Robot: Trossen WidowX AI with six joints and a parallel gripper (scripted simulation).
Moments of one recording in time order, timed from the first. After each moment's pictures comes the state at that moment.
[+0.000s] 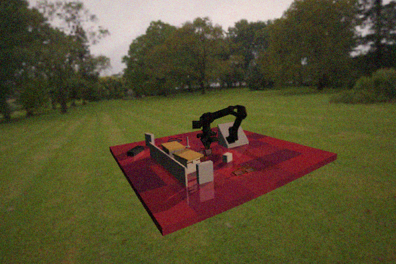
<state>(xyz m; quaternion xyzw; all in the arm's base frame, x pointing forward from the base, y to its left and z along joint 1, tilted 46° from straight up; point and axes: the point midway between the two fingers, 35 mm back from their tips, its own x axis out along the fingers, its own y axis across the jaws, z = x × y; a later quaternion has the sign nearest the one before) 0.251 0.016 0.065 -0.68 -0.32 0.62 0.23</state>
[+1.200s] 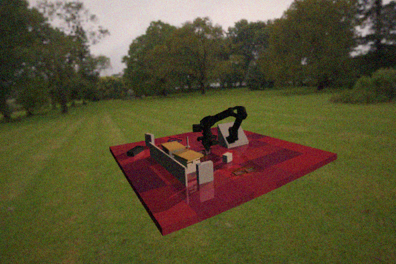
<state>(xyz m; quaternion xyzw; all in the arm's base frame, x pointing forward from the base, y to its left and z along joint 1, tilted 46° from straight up) 0.250 0.035 0.049 -0.68 -0.32 0.62 0.23</state>
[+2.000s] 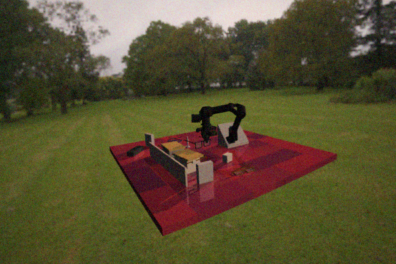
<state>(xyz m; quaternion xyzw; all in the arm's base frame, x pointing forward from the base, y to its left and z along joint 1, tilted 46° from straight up) 0.252 -0.016 0.096 -0.68 -0.31 0.62 0.23</state>
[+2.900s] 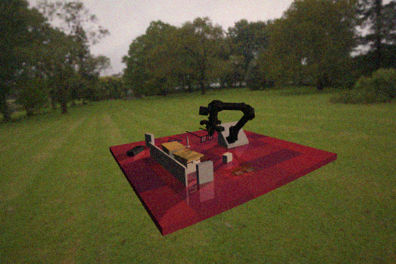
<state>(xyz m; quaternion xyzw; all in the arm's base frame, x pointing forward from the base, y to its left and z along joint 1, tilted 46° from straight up) 0.234 -0.024 0.161 -0.74 -0.30 0.59 0.11</state>
